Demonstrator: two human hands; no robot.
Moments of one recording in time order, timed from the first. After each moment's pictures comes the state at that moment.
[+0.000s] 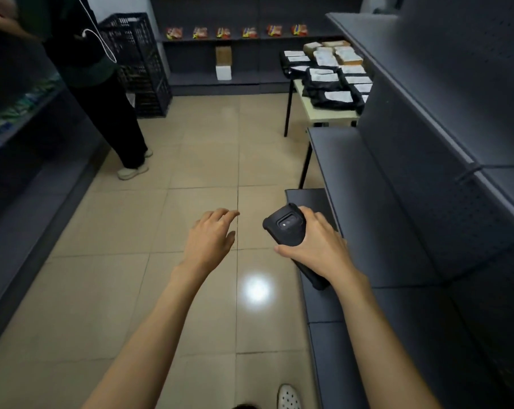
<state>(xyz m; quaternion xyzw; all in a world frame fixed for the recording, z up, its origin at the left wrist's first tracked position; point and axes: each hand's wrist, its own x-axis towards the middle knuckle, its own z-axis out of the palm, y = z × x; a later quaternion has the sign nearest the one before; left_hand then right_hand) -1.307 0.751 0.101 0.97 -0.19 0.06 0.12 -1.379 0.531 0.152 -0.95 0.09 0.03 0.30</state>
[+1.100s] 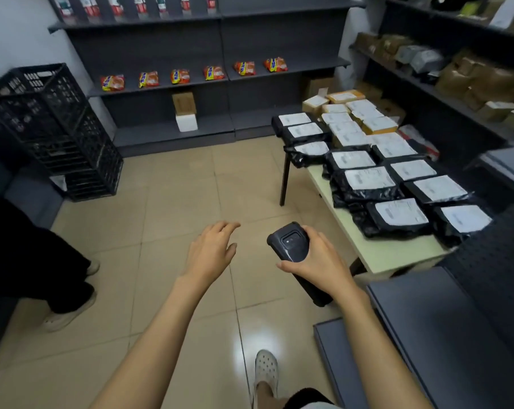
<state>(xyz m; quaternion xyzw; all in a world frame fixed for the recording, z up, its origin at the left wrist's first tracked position) -0.367 0.676 0.085 0.96 -0.25 0.01 0.14 -0.480 0.462 0.114 -0.91 0.19 0.02 0.36</state>
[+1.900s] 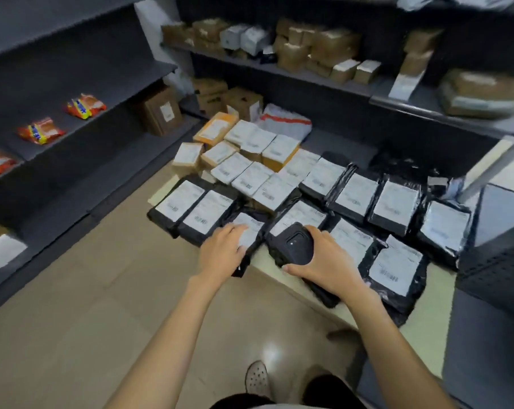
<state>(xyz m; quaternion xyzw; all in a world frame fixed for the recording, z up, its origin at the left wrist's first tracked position) 0.106 0.280 0.064 0.82 -0.56 -0.08 0.09 -0.117 0.202 0.102 -0.81 0.49 -0.03 0.32</state>
